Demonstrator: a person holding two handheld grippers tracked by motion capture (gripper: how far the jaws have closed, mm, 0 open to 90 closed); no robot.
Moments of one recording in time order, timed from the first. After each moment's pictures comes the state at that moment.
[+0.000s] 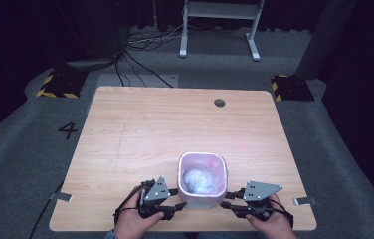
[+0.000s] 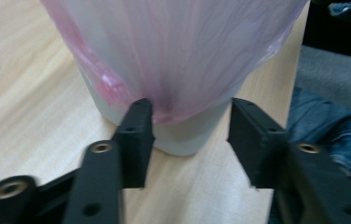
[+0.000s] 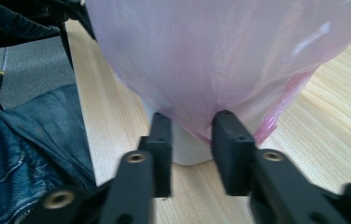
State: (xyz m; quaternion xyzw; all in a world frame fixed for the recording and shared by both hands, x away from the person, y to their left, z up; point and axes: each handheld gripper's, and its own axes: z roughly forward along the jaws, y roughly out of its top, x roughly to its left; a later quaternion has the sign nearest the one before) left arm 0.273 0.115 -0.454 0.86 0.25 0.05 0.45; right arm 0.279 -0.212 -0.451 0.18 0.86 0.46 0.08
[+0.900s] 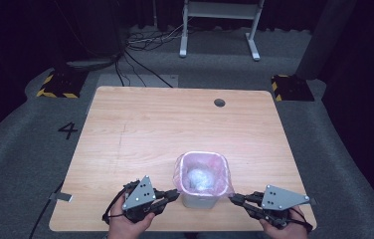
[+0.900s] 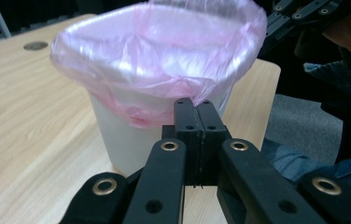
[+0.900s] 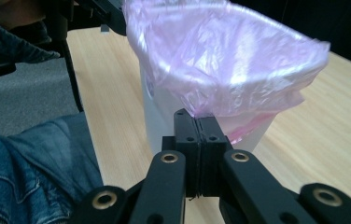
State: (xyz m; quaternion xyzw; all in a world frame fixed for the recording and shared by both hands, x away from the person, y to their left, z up) left arm 0.248 0.131 -0.405 0.80 0.22 0.11 0.55; right arm 0.250 -0.228 -0.402 0.16 0.83 0.51 0.15
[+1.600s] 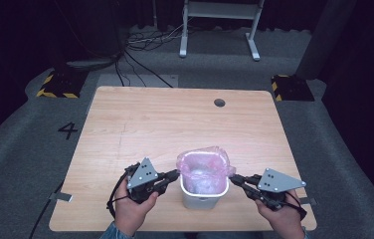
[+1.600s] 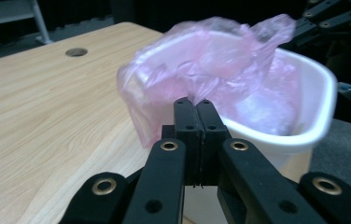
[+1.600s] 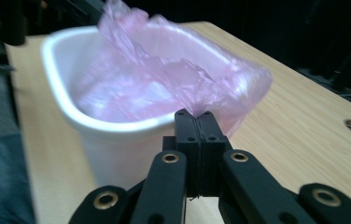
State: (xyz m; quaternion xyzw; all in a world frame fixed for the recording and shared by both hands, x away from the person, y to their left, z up) left arm 0.286 0.125 -0.403 0.78 0.29 0.14 0.53; right arm 0.282 -0.221 -0.395 0.19 0.82 0.49 0.21
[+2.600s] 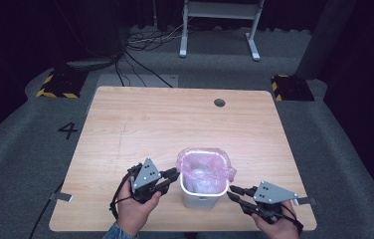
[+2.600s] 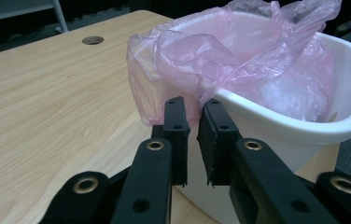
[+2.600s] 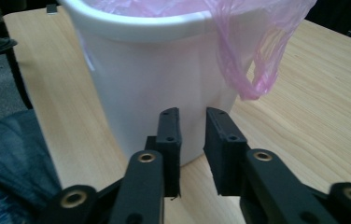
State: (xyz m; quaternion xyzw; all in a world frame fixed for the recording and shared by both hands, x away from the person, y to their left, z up) left arm 0.286 0.124 -0.408 0.78 0.30 0.16 0.52; right arm 0.265 -0.221 -0.430 0.24 0.83 0.47 0.17
